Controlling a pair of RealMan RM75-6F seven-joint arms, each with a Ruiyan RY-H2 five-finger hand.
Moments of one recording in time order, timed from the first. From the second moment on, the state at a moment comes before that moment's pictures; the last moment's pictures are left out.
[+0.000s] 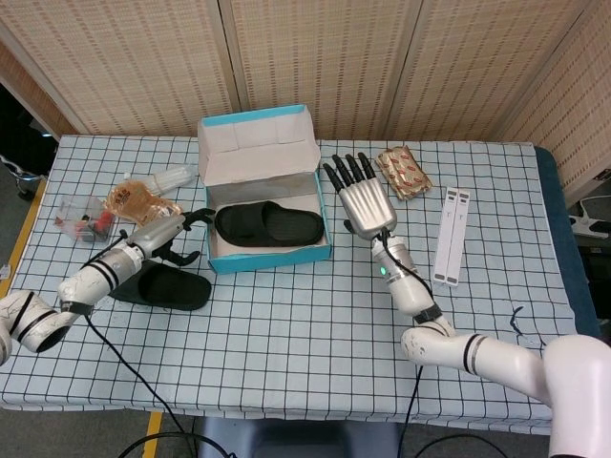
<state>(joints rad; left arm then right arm) -1.00 -1.10 -0.04 -1.34 1.48 0.54 -0.89 0.95 -1.55 0.34 -1.34 -0.99 1.05 -0.66</state>
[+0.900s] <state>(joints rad) -0.64 -1.16 0.05 -1.42 1.26 0.90 0.19 0.32 -1.14 -0.09 -1.99 -1.55 1.53 -0.33</state>
